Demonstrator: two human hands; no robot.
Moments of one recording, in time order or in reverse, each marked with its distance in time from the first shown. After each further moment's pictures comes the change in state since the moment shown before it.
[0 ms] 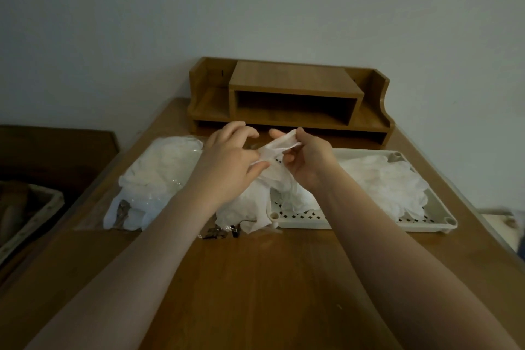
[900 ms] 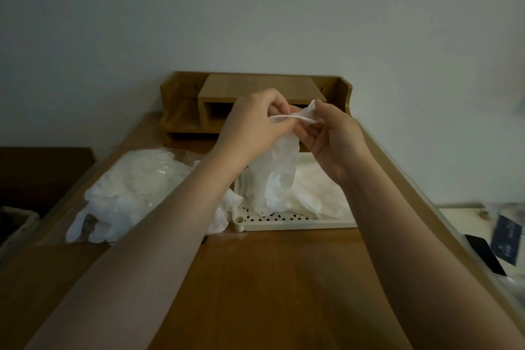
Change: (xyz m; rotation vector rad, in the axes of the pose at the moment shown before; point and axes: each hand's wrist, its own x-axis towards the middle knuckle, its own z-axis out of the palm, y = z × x) left_hand 0.071 0.095 -0.042 -0.566 0.126 -0.198; right_hand -0.048 -0.072 -0.051 -0.025 -0.284 -0.417
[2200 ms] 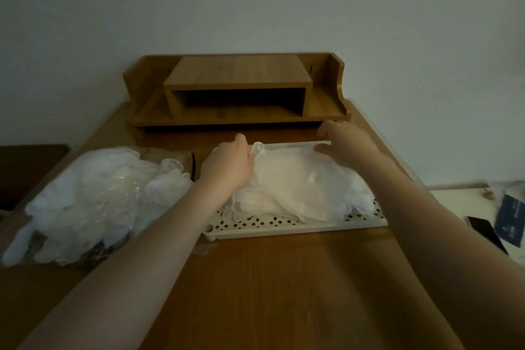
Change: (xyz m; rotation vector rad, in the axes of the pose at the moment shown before) left_hand 0.008 -0.075 0.085 0.515 -0.298 -0.307; right_hand 0.063 0.009 -0.119 -1.945 -0.036 0.085
